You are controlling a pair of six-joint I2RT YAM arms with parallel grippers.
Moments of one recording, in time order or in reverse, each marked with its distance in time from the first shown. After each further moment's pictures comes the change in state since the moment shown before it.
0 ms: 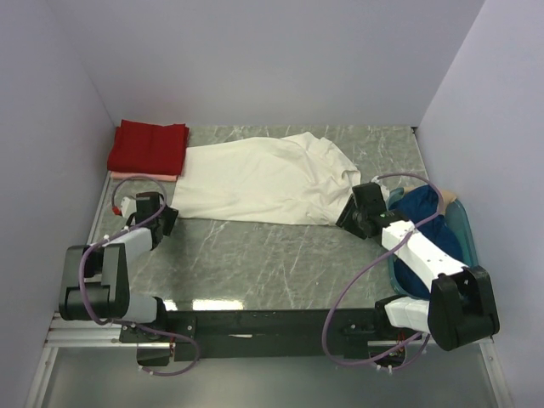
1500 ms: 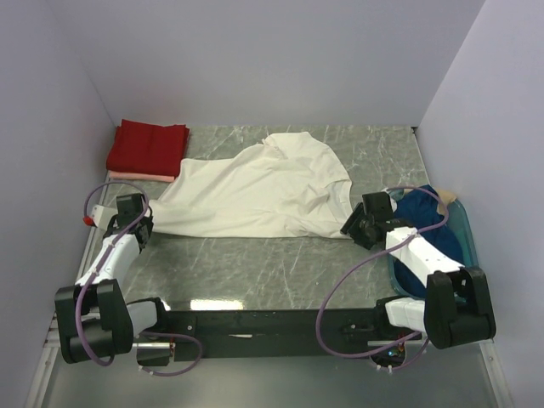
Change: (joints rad) left arm 0.124 -0.220 0.055 -0.386 -0.217 0.022; right arm -0.112 0.006 -0.107 0.067 -0.101 0.029
